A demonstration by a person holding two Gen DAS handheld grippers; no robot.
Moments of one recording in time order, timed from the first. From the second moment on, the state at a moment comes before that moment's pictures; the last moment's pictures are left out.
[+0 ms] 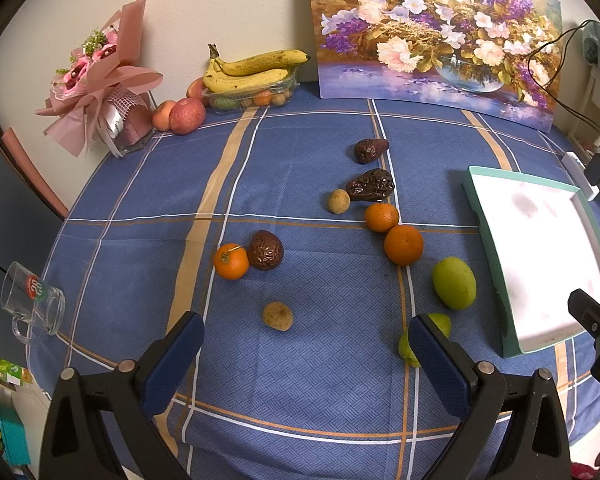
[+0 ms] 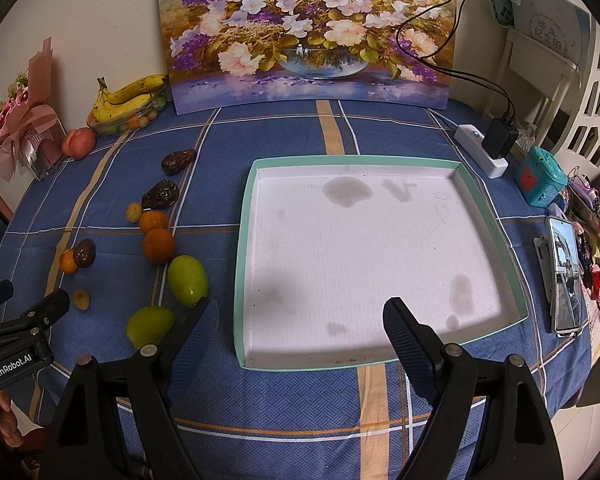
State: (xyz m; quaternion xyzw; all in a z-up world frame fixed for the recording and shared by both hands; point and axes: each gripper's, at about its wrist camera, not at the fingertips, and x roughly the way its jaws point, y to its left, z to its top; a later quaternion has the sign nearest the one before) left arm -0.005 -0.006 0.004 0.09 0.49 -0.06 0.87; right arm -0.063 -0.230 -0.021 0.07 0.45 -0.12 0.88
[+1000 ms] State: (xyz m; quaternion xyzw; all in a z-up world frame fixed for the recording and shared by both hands) left arm 0.064 0.067 0.000 -0.08 0.49 -0.02 0.87; right arm 0.021 -0.196 -0.002 0.12 0.45 -0.01 0.88
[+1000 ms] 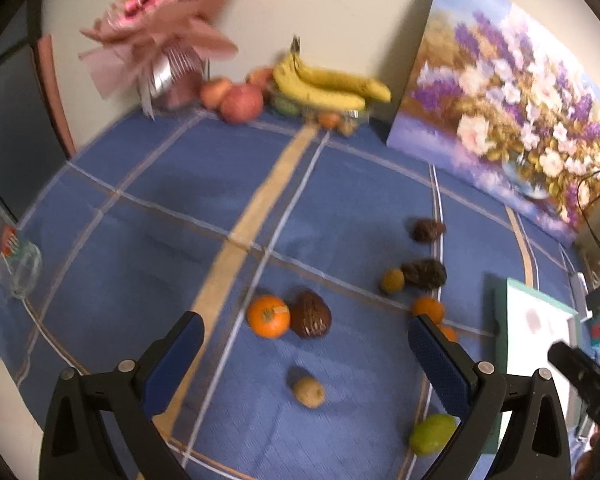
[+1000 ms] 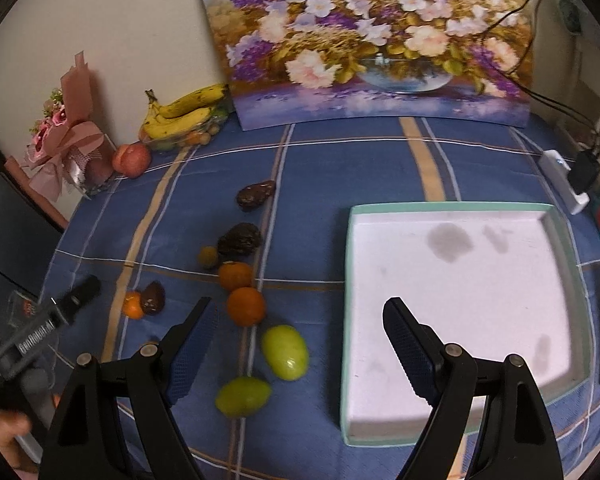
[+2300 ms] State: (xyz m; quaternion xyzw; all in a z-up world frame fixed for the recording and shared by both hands) left arm 0.067 0.050 -0.085 -0.11 0.63 -0.03 0.77; right arm 0.050 -0.169 -0.093 0.10 0.59 0.03 0.80
